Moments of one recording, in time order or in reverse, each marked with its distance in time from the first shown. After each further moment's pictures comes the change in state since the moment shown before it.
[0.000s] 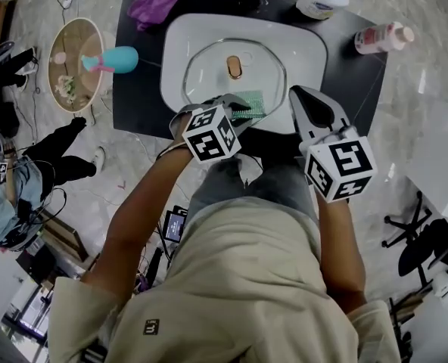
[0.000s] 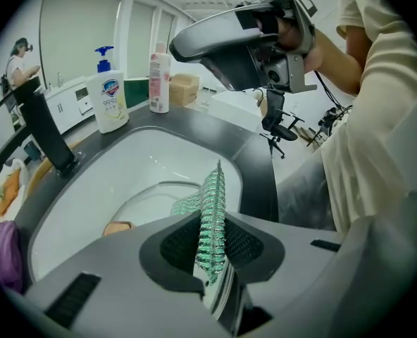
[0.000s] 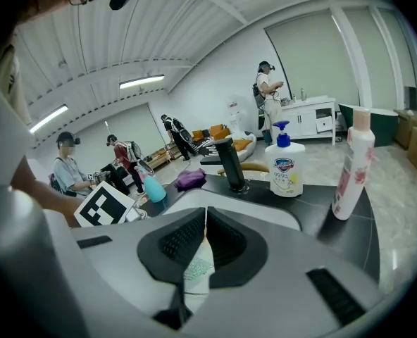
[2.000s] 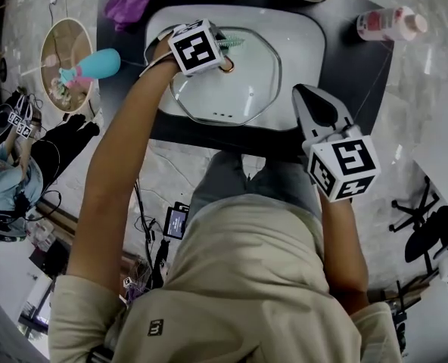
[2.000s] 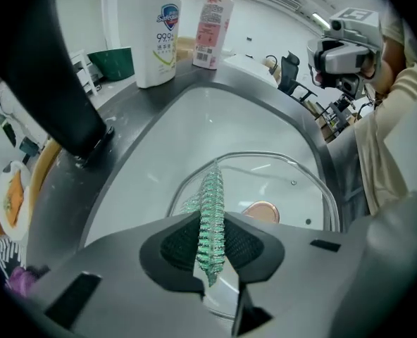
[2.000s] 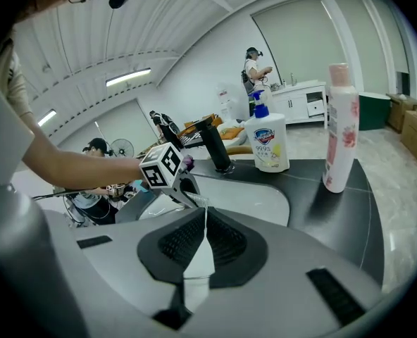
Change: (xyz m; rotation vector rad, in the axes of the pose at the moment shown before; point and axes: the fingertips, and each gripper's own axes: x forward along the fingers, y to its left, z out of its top) left arm 0.027 0.189 -0.025 0.090 0.302 0.104; right arm 0.011 -0.045 -0.046 0.079 0.077 -0.025
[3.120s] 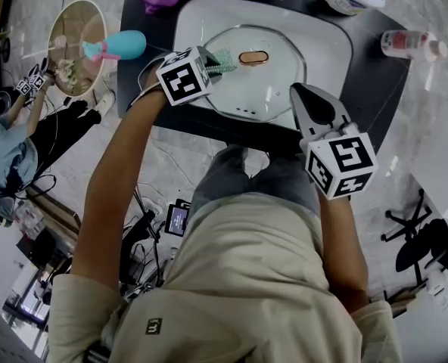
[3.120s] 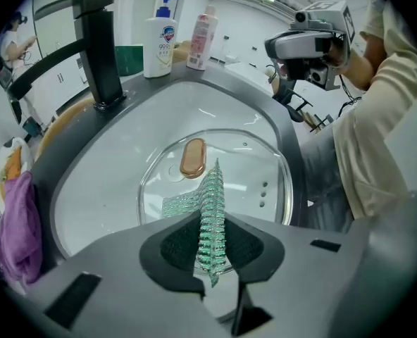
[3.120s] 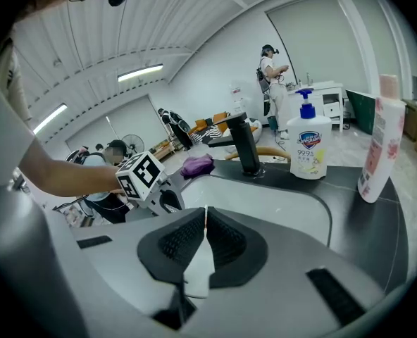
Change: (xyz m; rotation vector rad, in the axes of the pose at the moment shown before) left arm -0.038 -0.083 -0.088 -0.132 -0.067 -0.148; right arm 0.036 0.068 0.011 -0.061 0.019 0.063
